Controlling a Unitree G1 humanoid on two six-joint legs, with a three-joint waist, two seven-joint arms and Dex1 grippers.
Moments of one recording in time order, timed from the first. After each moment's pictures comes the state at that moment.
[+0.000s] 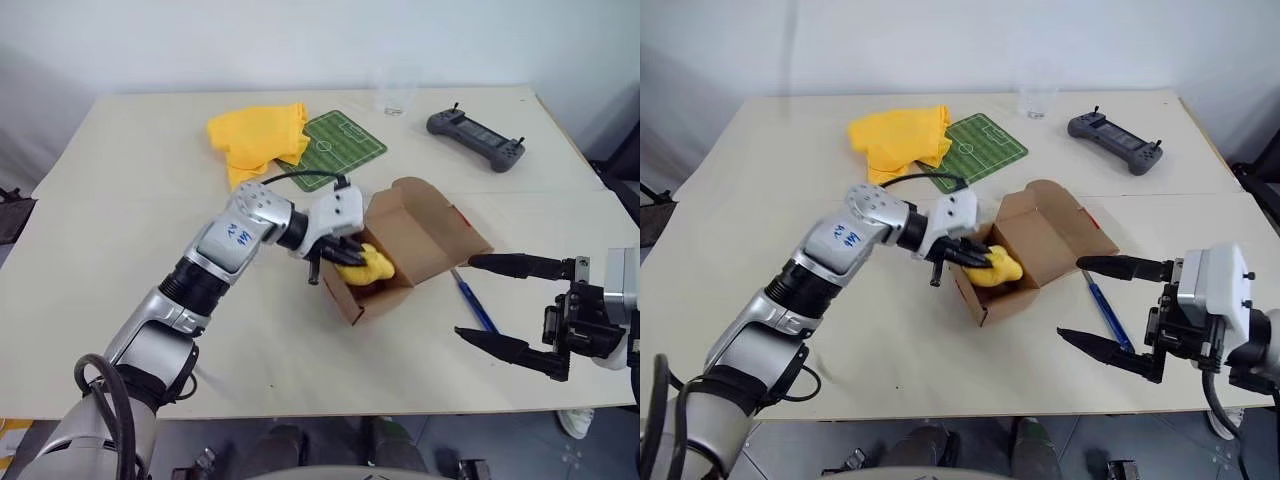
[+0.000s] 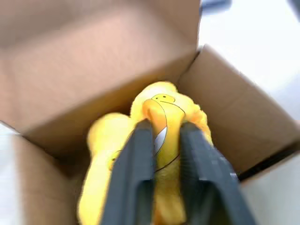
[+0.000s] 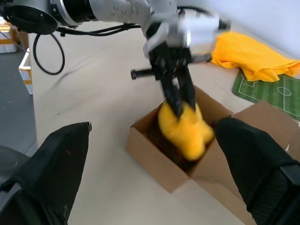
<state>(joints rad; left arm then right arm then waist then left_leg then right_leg) -1.01 0.42 -0.39 0.21 -0.19 0.52 -1.11 0.13 -0.92 -0.63 -0.70 0.89 0.54 1.05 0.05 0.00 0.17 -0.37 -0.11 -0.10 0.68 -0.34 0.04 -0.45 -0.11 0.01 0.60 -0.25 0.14</state>
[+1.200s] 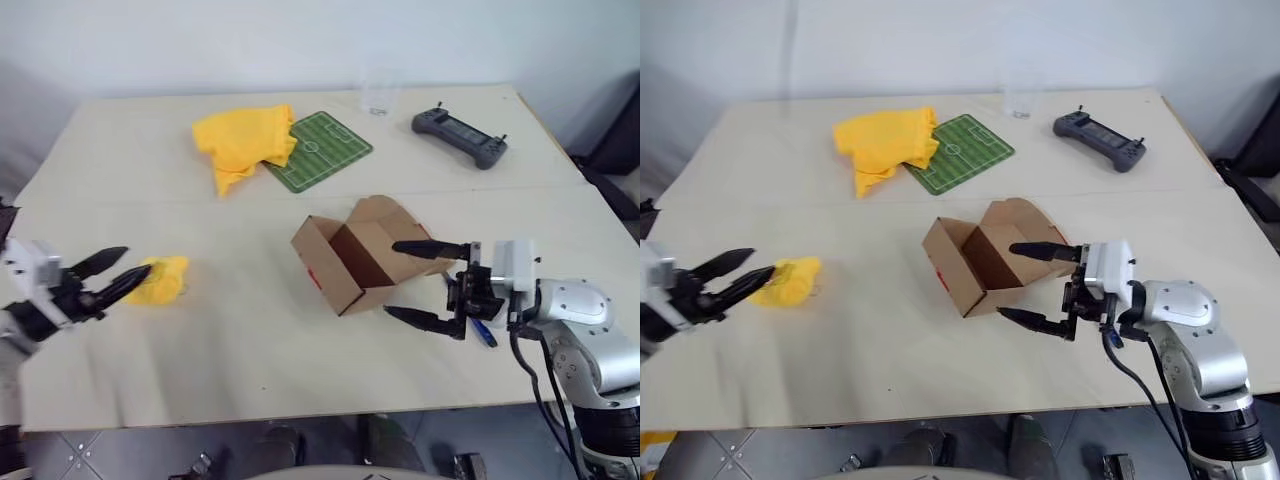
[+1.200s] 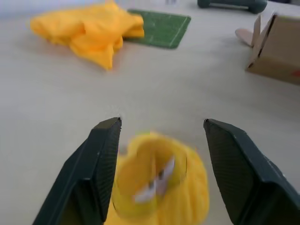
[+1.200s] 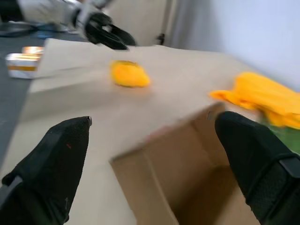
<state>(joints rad) 0.04 0.84 0.66 0.09 -0.55 0.28 -1.02 -0.20 -0.68 -0.14 -0.36 0.62 0.18 1.14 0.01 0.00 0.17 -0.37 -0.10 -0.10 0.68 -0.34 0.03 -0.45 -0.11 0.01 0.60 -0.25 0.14</state>
